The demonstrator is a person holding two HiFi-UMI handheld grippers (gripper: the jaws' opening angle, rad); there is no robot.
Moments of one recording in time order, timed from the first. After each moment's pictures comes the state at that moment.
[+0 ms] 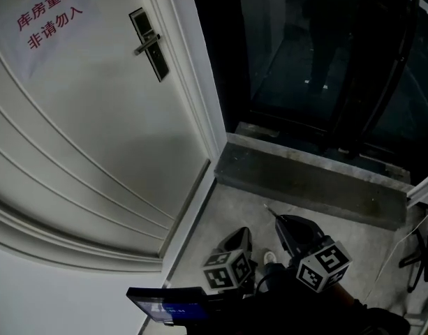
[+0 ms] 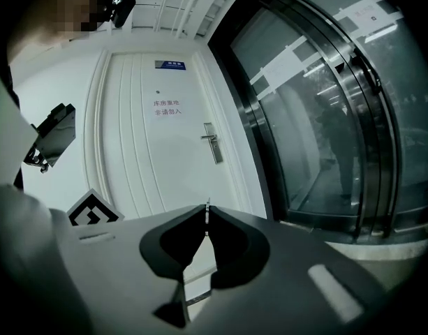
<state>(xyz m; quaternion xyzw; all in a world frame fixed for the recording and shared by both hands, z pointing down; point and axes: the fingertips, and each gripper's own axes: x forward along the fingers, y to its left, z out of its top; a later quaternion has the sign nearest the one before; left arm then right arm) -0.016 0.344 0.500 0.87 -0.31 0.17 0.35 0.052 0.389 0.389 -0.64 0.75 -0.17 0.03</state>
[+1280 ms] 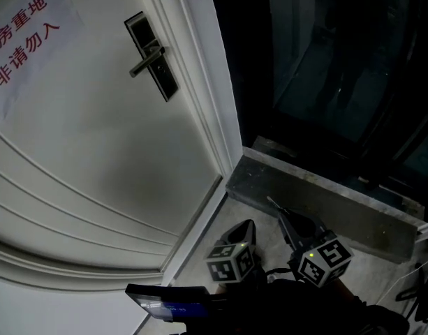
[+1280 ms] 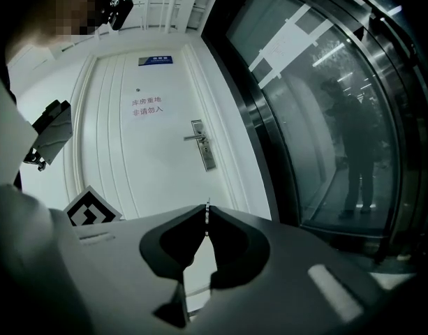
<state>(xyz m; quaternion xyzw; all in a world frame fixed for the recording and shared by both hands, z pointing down) 0.085 0.165 0.488 0.87 -0.34 0.16 0.32 0.153 0.203 0.384 -0.61 0.78 -0.17 0.03</state>
